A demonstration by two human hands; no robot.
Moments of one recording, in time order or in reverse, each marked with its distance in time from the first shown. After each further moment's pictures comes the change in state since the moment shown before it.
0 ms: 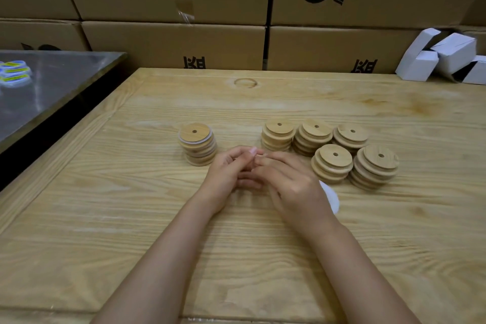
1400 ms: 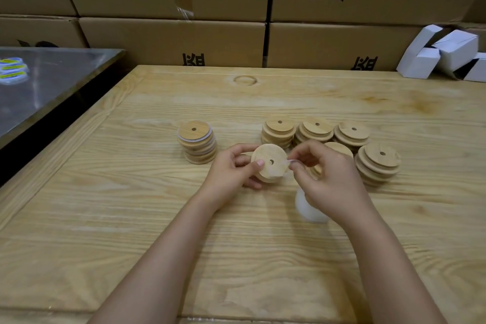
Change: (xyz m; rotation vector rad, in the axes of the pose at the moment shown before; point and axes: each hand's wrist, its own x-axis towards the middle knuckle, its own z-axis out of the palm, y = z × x) left_hand 0.005 -0.005 0.002 0.159 0.040 0.008; right_hand 0.009 0.011 -0.045 0.308 -0.193 0.676
